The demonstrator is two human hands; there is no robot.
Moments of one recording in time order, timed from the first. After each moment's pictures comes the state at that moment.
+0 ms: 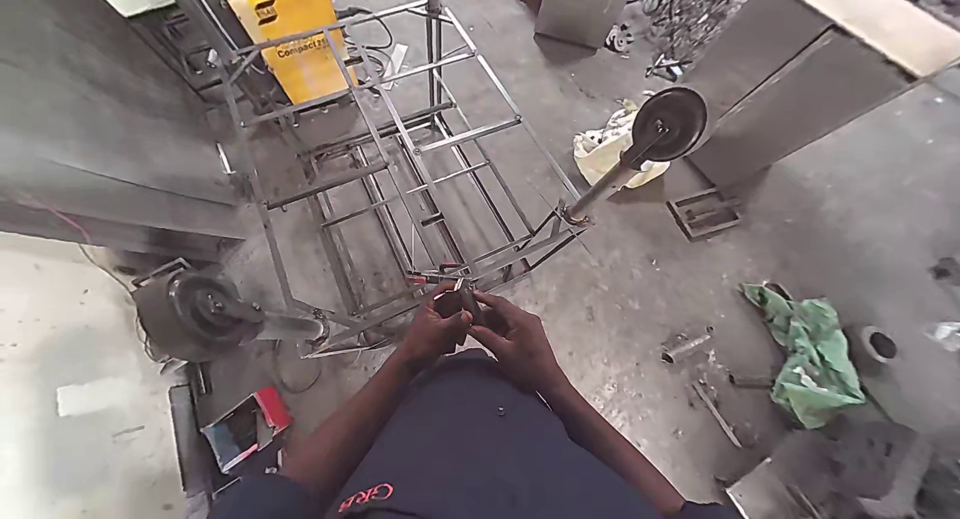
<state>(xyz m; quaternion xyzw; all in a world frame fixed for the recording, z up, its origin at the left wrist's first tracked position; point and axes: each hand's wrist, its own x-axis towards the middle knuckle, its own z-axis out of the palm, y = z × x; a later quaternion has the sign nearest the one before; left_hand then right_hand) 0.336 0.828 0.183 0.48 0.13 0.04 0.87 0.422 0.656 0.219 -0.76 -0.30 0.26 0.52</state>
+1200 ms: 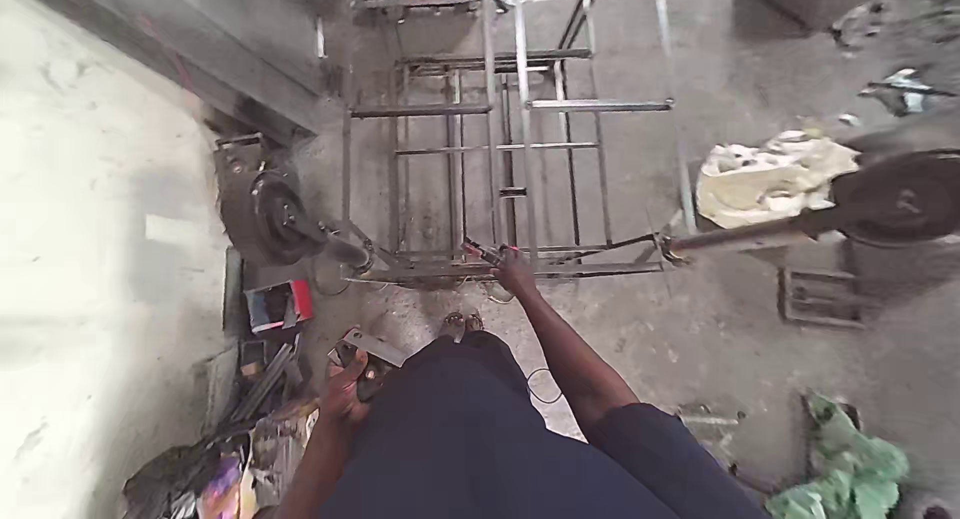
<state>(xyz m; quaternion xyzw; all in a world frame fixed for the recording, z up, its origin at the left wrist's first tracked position) 0.119 0.837 0.142 0.24 0.43 0.39 0.78 0.521 0.813 -0.029 -0.86 -0.35 0.36 0.10</state>
